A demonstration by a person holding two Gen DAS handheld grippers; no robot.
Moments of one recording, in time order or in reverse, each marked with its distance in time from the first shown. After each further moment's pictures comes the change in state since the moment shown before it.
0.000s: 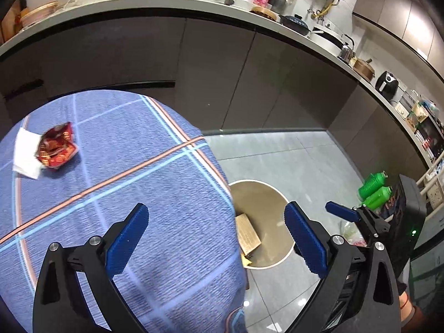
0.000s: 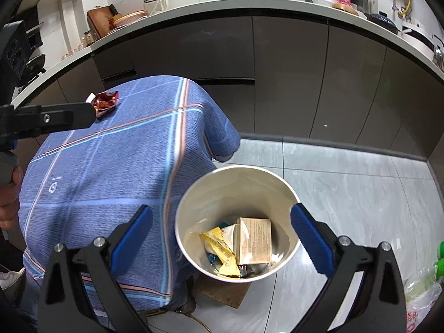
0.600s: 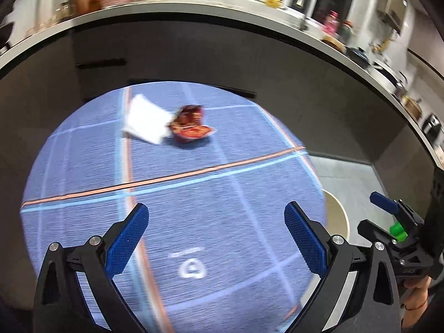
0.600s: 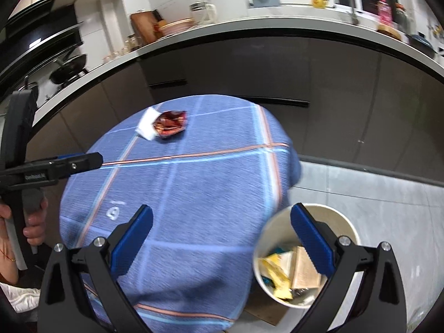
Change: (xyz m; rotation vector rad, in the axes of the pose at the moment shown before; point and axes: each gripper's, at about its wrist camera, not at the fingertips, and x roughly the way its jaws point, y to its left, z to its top) left arm -0.096 0.115 -0.042 -0.220 -0.065 0.251; right arm -0.011 0.092 0.052 -0.091 -0.043 0.210
